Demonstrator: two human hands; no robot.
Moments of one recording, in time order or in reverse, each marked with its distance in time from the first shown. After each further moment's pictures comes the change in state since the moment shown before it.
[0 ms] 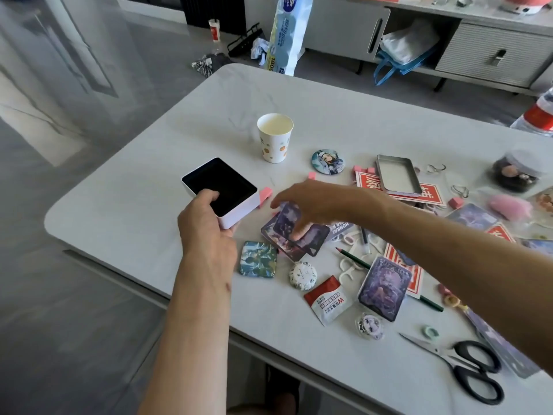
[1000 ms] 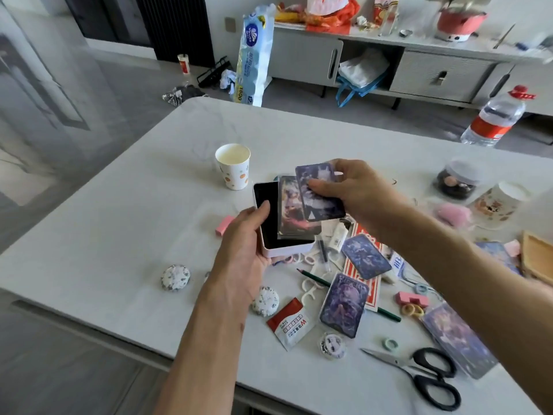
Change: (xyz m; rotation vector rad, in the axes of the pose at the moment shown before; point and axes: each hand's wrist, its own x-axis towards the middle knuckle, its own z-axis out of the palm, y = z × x) left_hand -0.045 -0.053 0.053 0.328 -0.540 -0.191; right_hand -0.098 0.032 -0.033 1.193 0.693 0.180
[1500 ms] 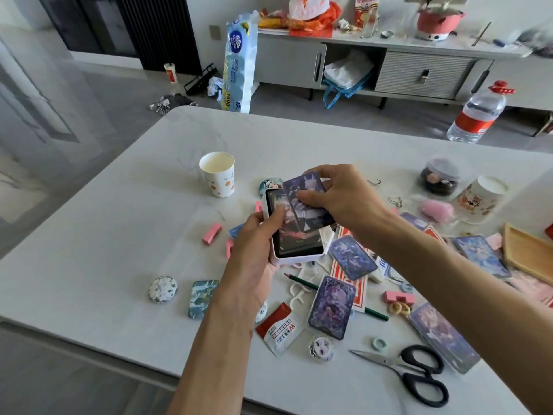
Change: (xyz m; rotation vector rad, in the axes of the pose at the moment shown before) left_hand 0.002 -0.018 0.029 0.083 -0.073 0.022; right_hand -0.008 0.000 -0.007 -0.271 0.151 -0.025
